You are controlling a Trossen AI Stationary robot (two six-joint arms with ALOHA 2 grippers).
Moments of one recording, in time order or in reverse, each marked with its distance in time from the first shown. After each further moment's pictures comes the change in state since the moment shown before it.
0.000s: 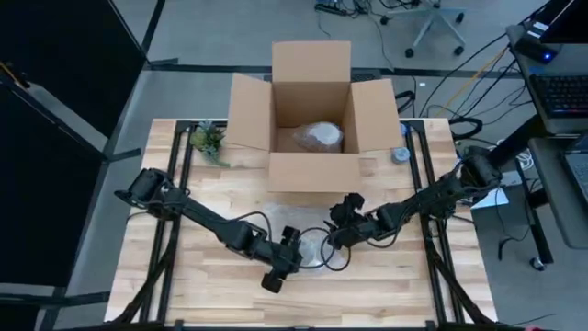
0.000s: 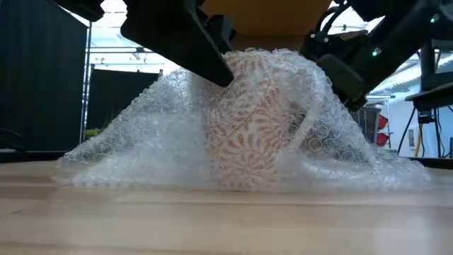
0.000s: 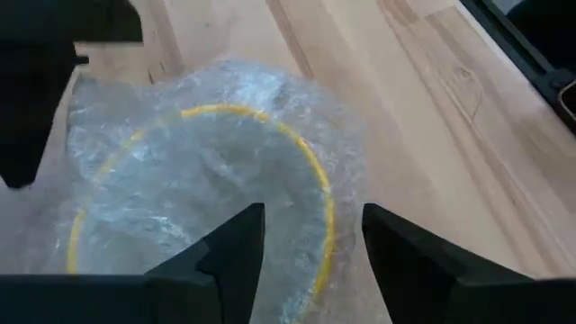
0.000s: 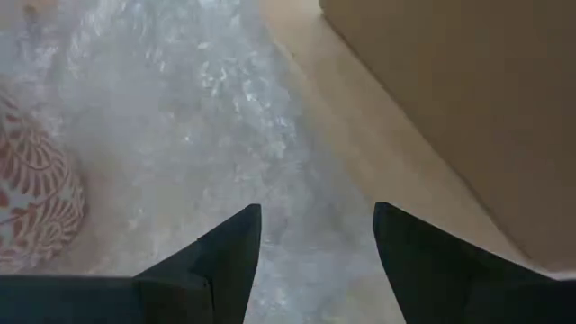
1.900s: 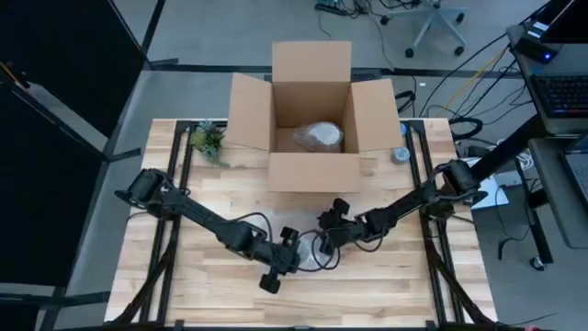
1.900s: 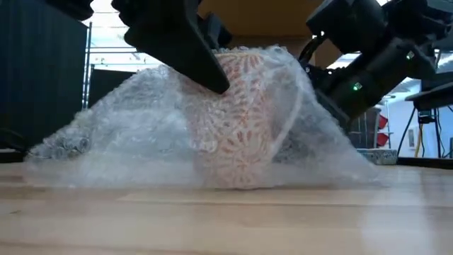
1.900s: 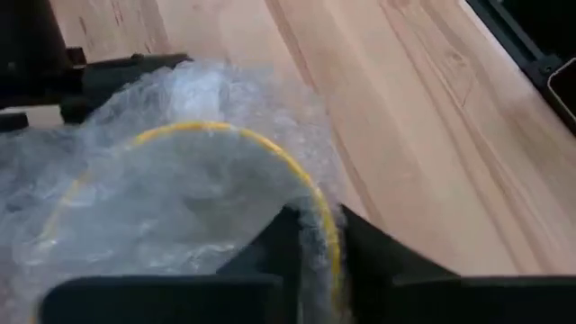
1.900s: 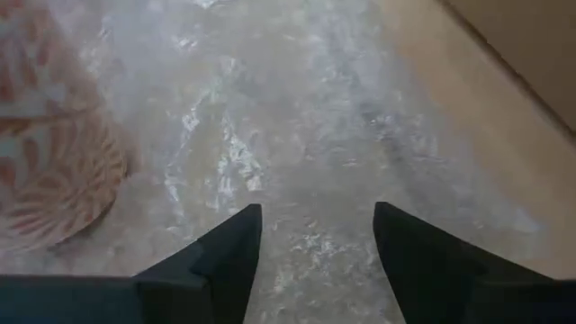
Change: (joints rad) left arm -0.002 -0.002 0.002 -0.042 0.007 -0.035; right arm -0.040 0.173 0.000 0.280 -0.151 -0.129
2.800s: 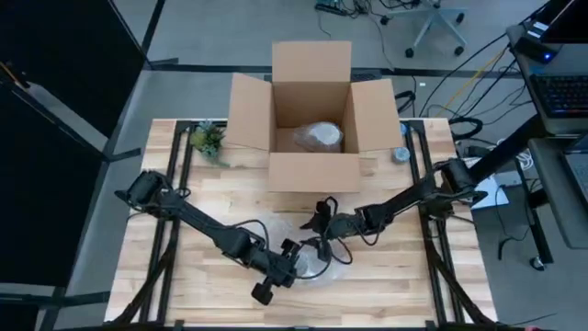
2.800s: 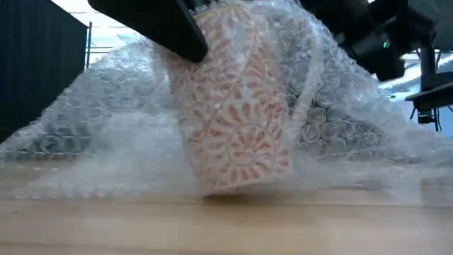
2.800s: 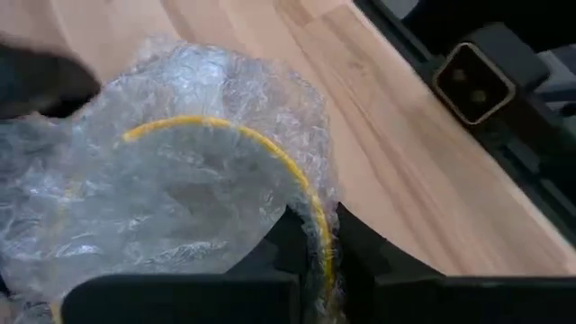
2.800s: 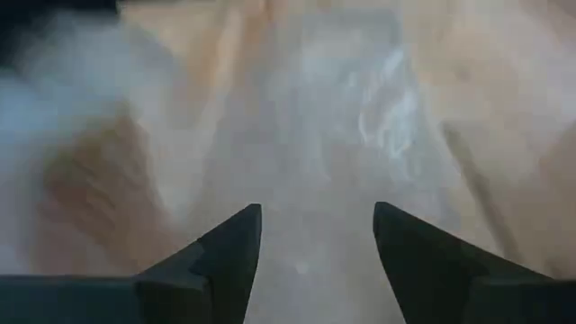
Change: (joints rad) left arm -0.060 0.004 0.050 -0.032 0.098 0.064; right arm -0.080 0.058 0.002 0.301 -0.299 -0.194
